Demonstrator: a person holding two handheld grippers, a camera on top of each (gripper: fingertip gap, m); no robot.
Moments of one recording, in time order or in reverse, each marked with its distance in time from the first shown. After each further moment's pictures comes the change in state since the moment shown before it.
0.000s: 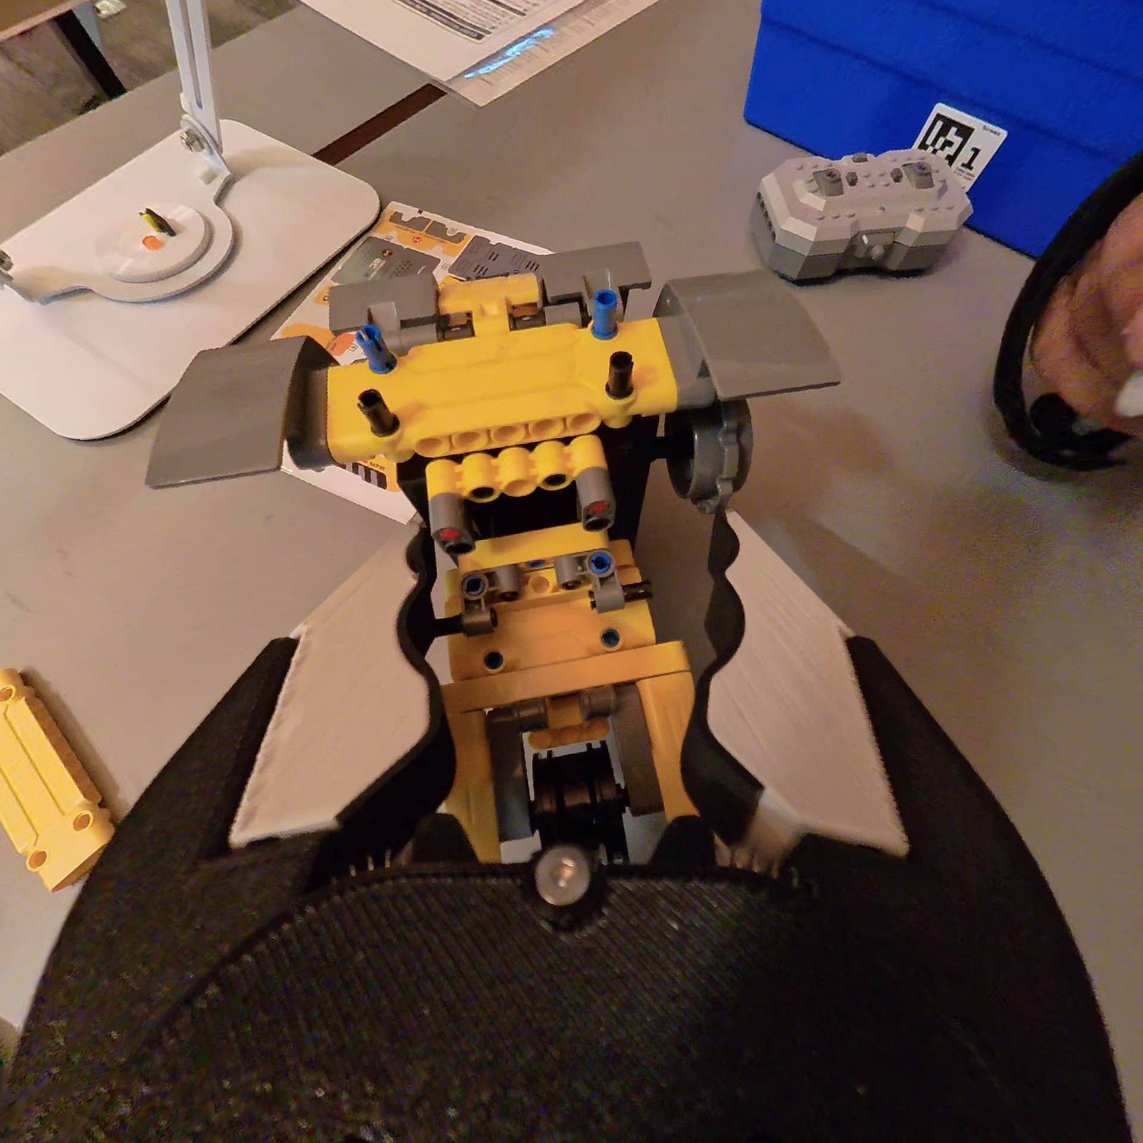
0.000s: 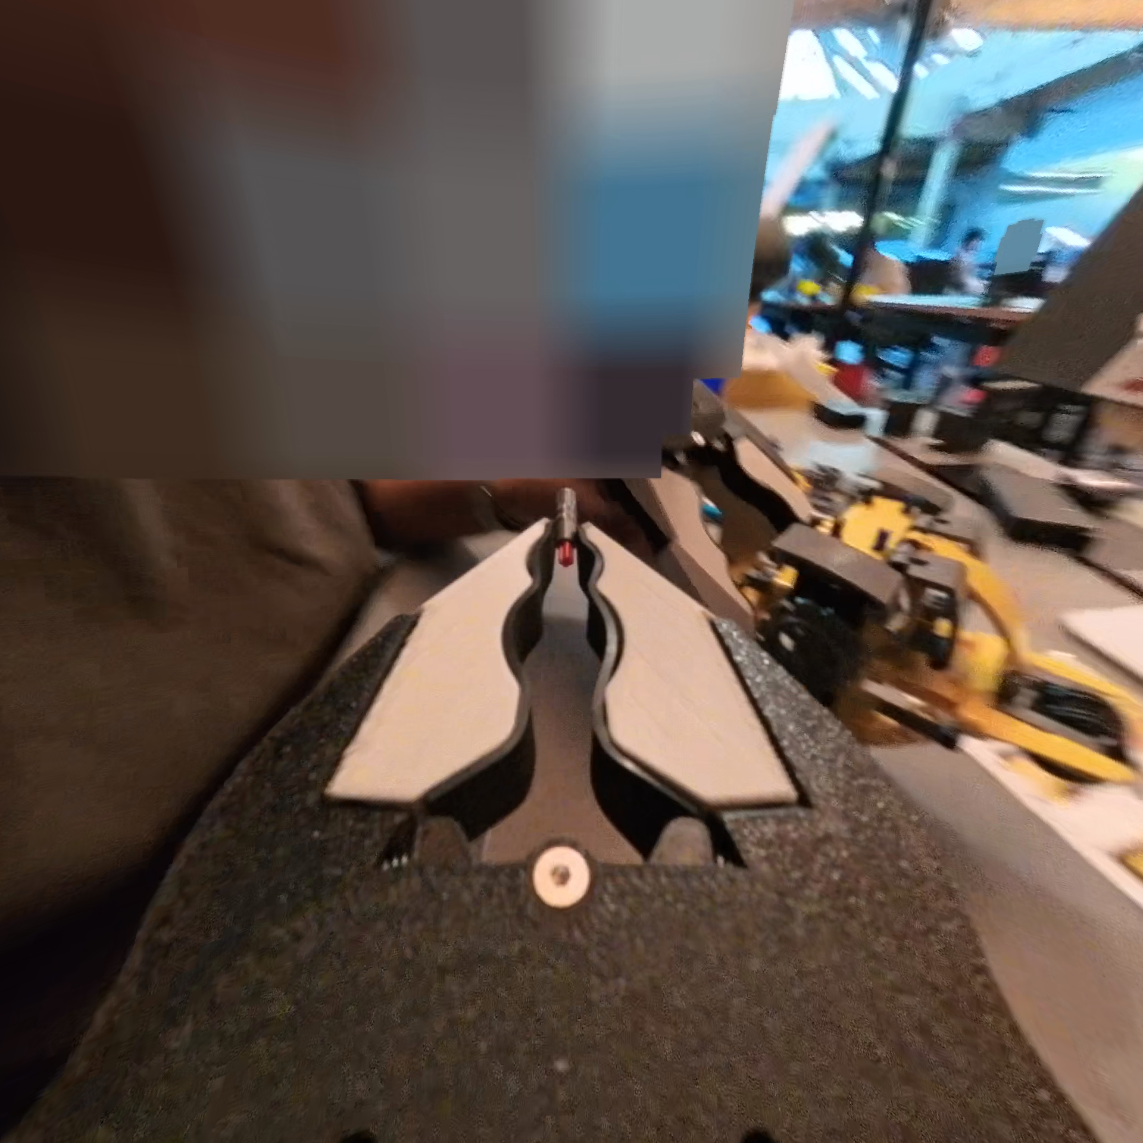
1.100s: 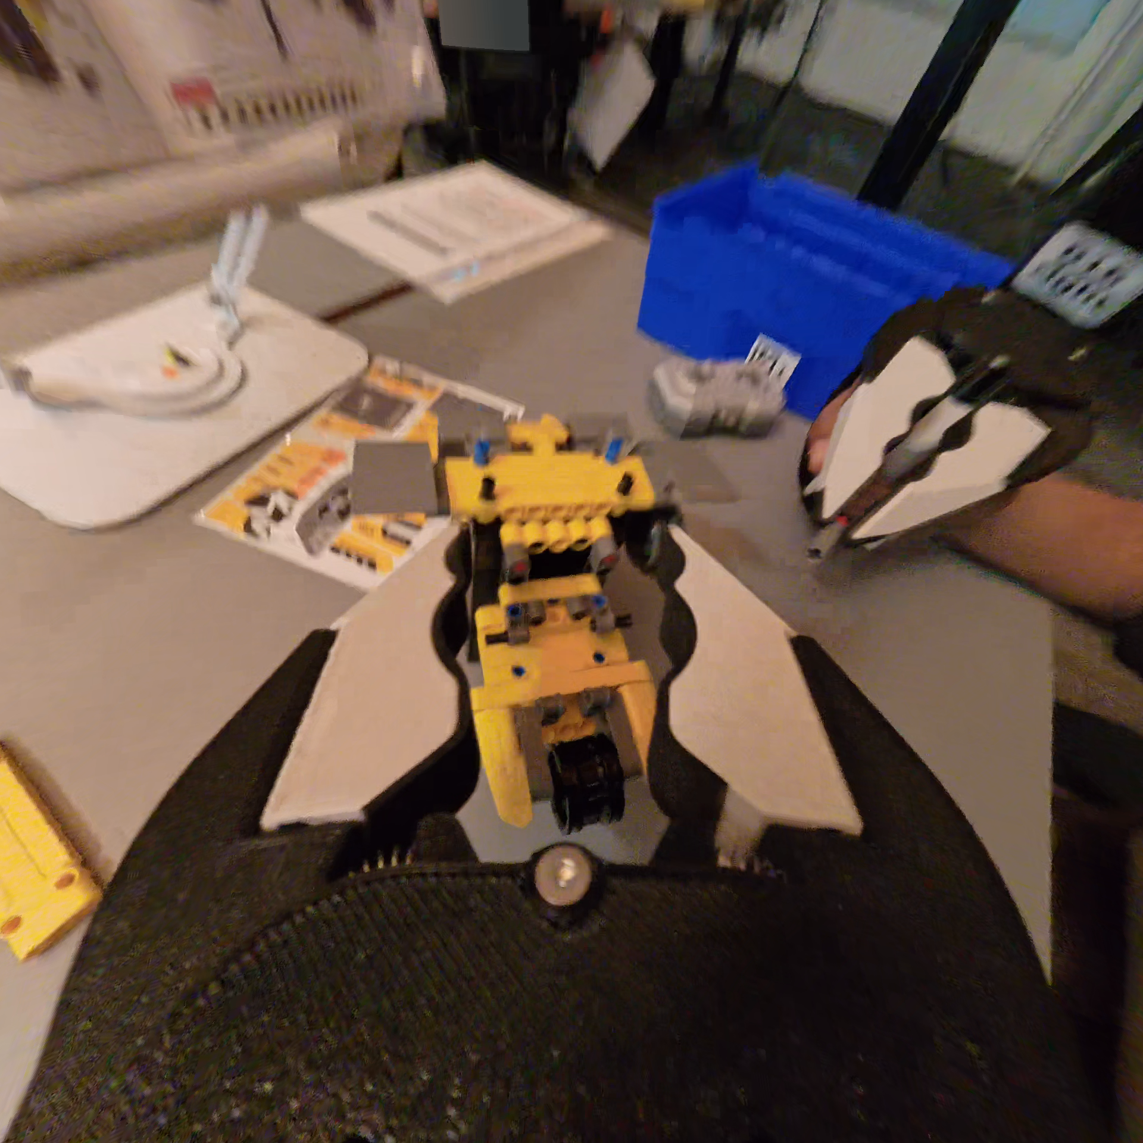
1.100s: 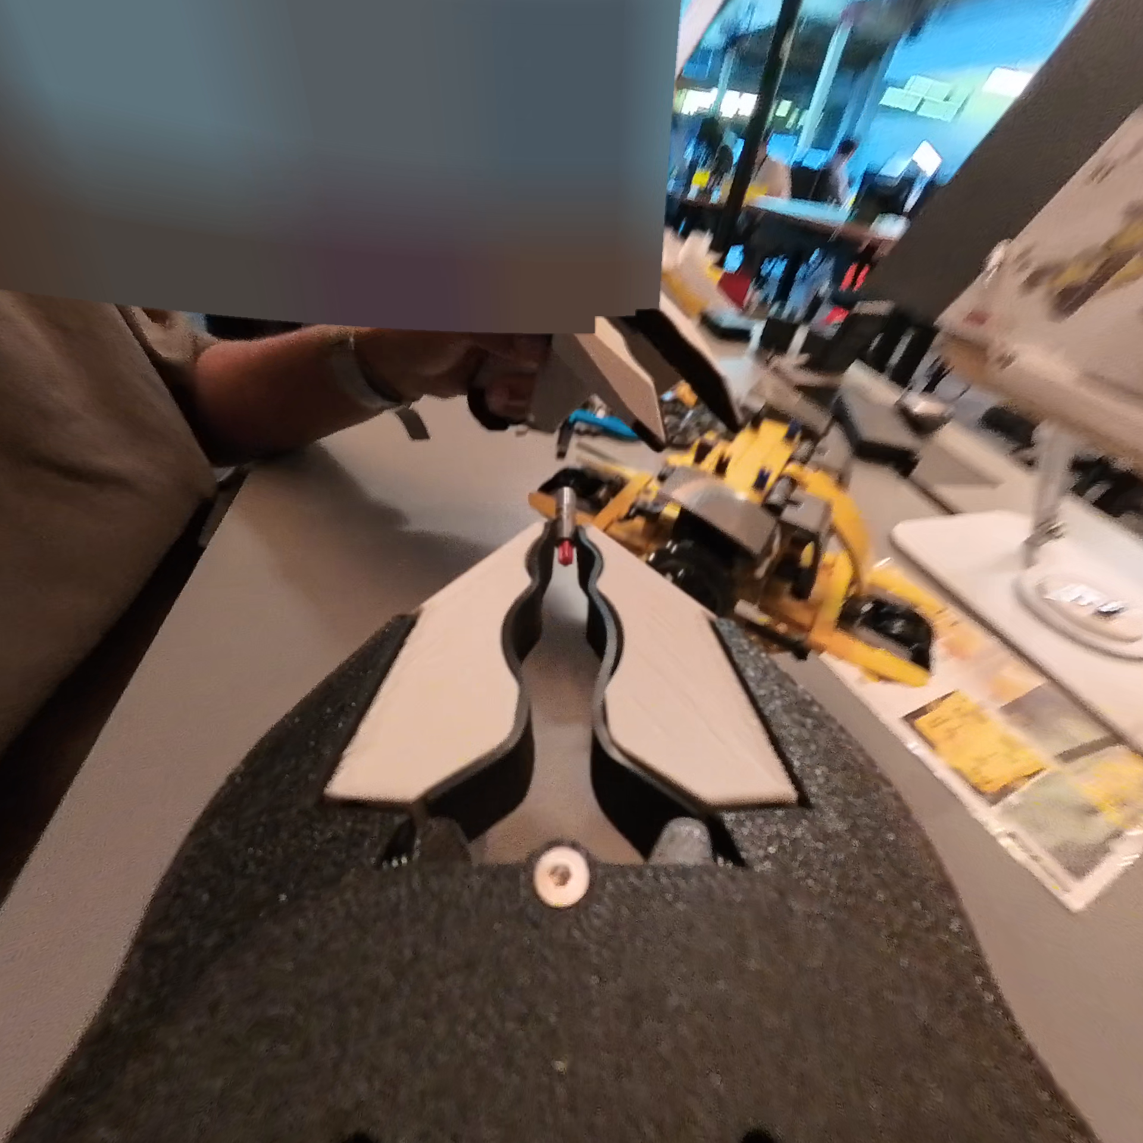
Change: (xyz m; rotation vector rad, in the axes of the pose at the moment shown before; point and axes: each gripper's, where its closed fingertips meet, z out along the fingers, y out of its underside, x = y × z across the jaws) left arm 0.000 -0.042 -0.052 0.250 0.163 -0.092; right arm 0.035 0.025 -0.004 -0.193 0.233 -0.154
